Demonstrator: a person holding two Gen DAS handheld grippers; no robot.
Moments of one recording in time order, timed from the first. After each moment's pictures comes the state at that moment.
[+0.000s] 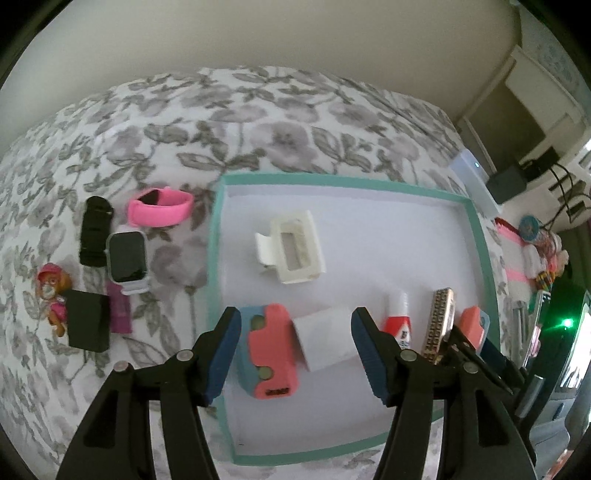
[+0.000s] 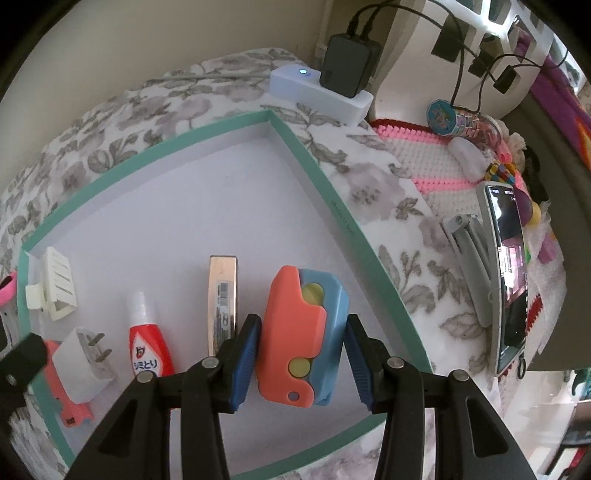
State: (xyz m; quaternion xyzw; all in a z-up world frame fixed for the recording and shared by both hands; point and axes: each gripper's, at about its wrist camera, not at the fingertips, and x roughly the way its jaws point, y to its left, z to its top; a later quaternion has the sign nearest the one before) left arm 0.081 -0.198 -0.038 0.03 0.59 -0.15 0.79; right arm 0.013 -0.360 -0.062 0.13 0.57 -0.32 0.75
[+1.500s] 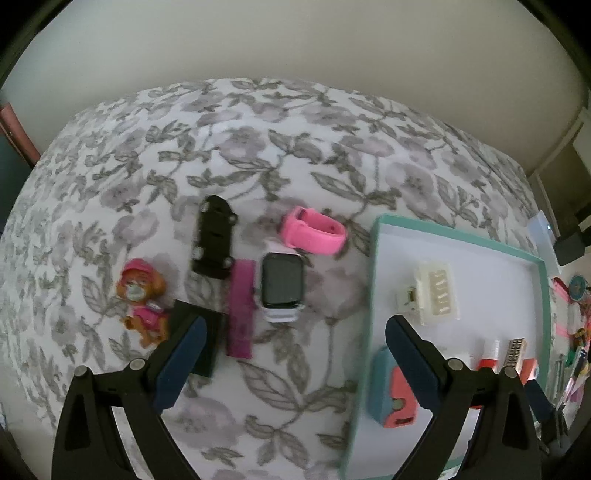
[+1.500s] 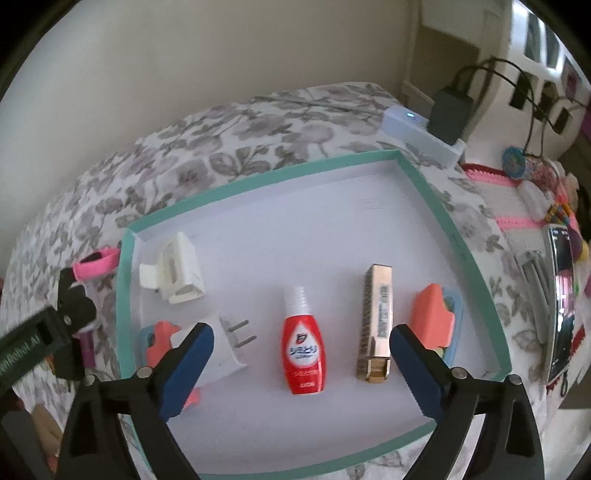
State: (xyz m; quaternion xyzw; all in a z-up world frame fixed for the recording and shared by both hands) left arm 0.113 -0.111 -0.036 0.02 0.56 -0.03 0.83; right arm 0.035 -0.283 -0.040 0.13 0.52 -0.19 0.82
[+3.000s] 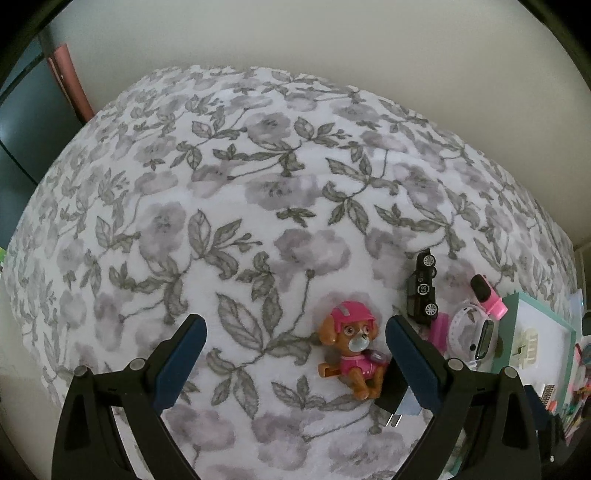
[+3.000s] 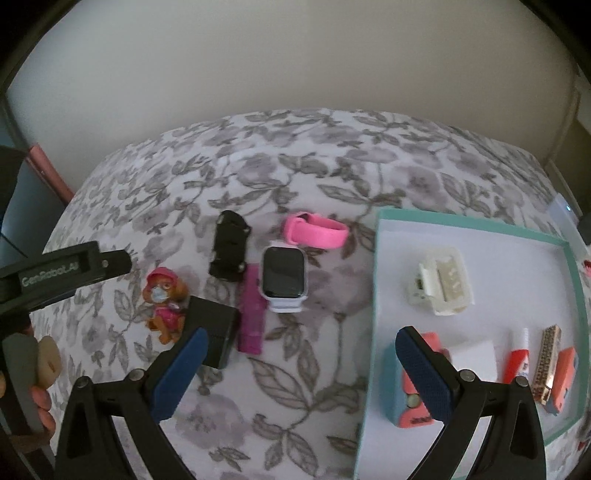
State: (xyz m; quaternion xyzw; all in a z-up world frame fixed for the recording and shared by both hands) left arm 0.145 0.065 -0.029 -0.06 0.57 0.06 0.82; right arm 0.088 -0.113 -0.035 0.05 0.51 0.01 0.86
